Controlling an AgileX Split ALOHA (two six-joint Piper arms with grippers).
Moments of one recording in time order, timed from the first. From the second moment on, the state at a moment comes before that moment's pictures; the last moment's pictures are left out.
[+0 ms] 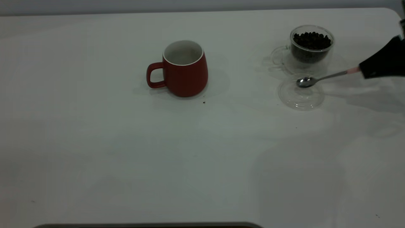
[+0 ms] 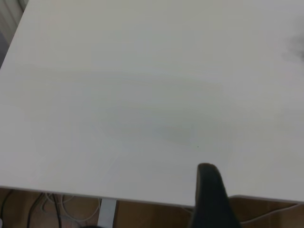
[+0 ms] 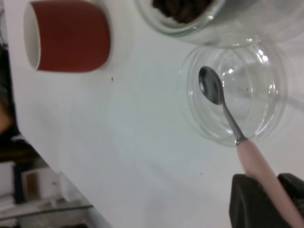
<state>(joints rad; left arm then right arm) -0.04 -0.02 -0.49 0.11 1.14 -0.13 -0.40 2.48 -1.44 1.01 1.14 -1.10</state>
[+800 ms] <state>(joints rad) -0.04 -0.02 -0.49 0.11 1.14 -0.13 -0.32 2.35 -1.46 1.12 0.93 -1.07</state>
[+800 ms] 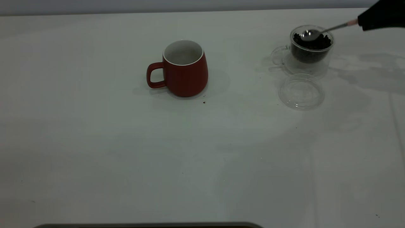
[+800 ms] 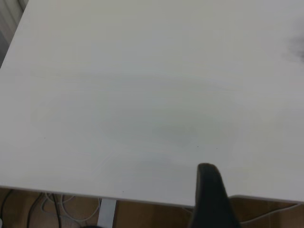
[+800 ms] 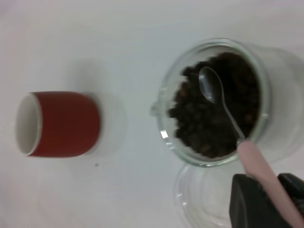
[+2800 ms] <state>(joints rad) -0.04 -0.02 -0.49 0.11 1.14 -0.13 -0.44 2.48 -1.46 1.28 1.14 -0.90</state>
